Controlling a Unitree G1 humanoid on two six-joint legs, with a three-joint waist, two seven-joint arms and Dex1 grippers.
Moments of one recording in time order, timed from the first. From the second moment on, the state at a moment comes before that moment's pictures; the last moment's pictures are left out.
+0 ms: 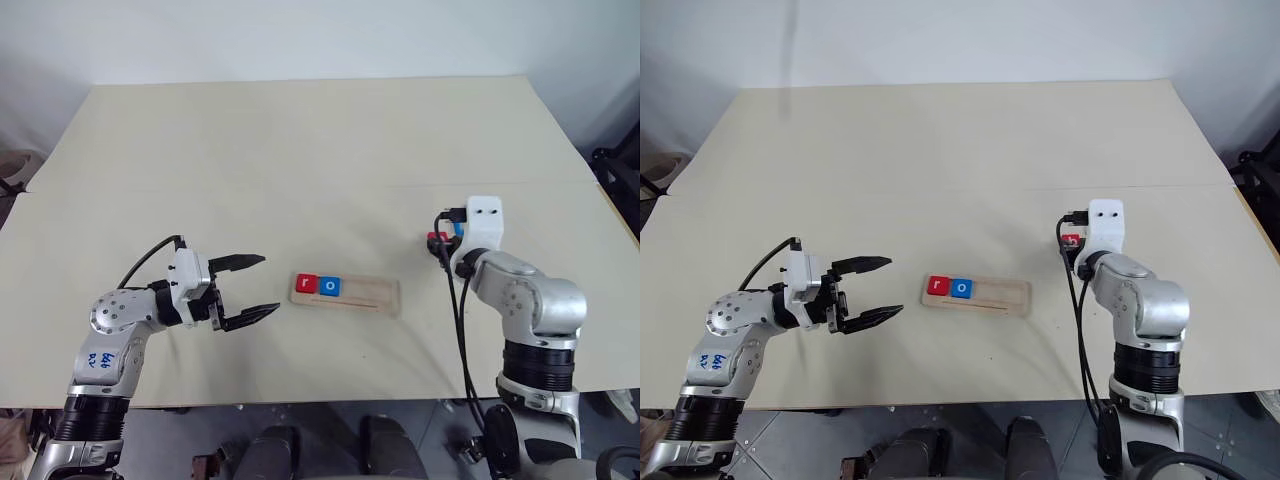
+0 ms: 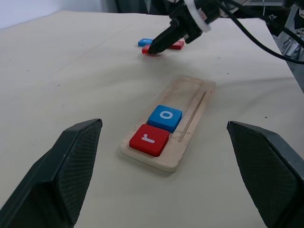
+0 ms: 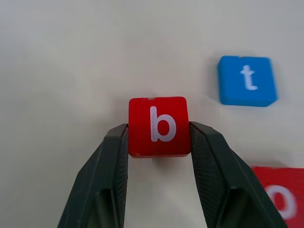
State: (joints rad) left arm -0.22 0.58 0.10 -0.02 -0.45 0.04 -1.10; right arm -0.55 -0.30 -0.25 -0.26 0.29 1.24 0.04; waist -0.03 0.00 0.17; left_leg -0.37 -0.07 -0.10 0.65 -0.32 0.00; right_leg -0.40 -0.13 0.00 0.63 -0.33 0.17
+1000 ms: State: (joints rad) left arm -0.28 0.59 0.06 0.01 -0.45 0.08 -1.17; right arm -0.24 -0.25 -0.29 -0.75 0.30 1.46 0.11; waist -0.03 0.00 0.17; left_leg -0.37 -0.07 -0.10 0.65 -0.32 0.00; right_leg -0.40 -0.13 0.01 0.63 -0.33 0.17
